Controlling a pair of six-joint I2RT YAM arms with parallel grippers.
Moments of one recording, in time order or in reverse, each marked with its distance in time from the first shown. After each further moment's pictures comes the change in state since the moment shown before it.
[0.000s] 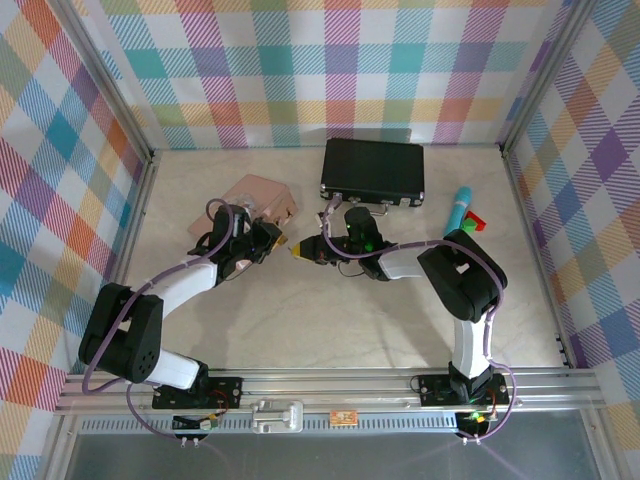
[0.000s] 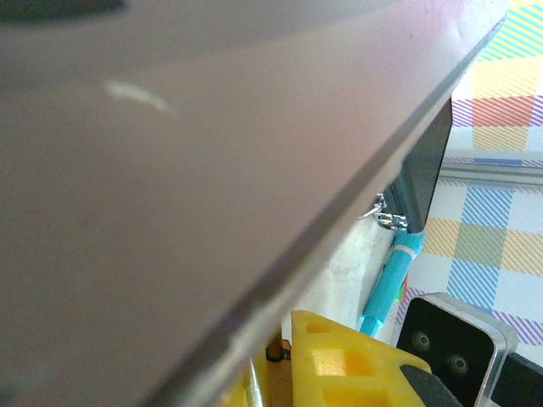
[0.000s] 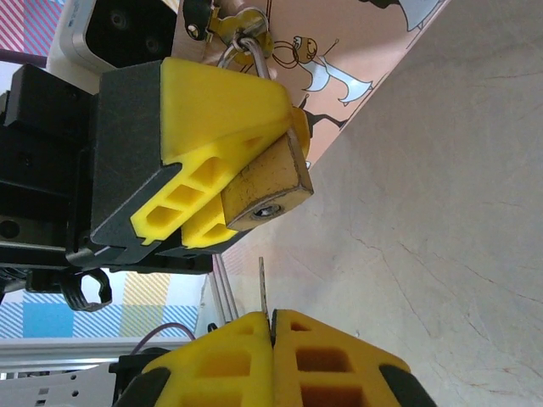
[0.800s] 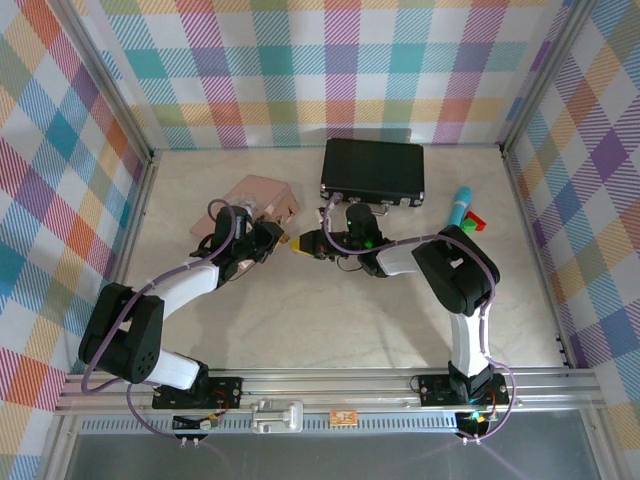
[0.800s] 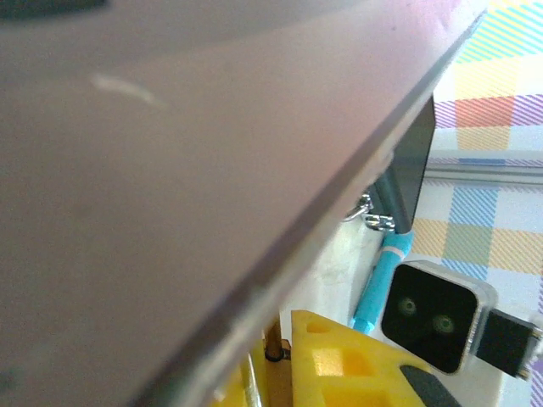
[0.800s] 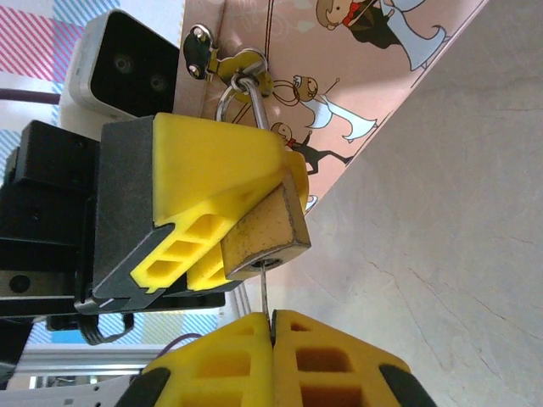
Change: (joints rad) left arm -0.021 -0.001 -0.020 0.071 -0.018 -0.015; right arm -0.025 0.076 0.040 0.123 -0.050 0.098
